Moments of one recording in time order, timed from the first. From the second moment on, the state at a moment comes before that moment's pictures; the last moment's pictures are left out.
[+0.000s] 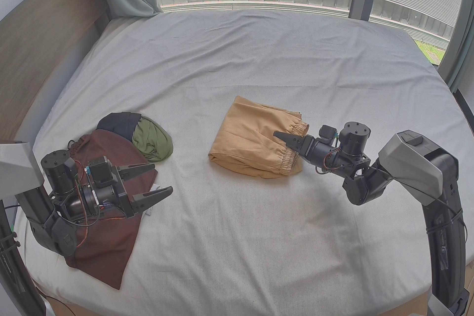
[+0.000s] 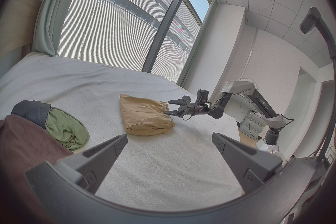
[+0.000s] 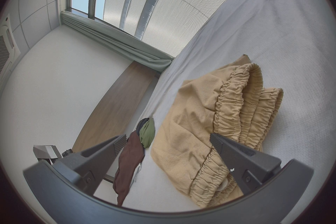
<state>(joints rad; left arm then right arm) -0.06 2.06 -0.41 -1.55 -0.90 -0.06 0.27 2.56 -1.36 -1.18 0.59 0.75</state>
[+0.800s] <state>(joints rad) -0.07 2.07 -0.40 -1.55 -0.90 -0.06 0.27 2.59 -1.34 -1.19 0.53 0.74</state>
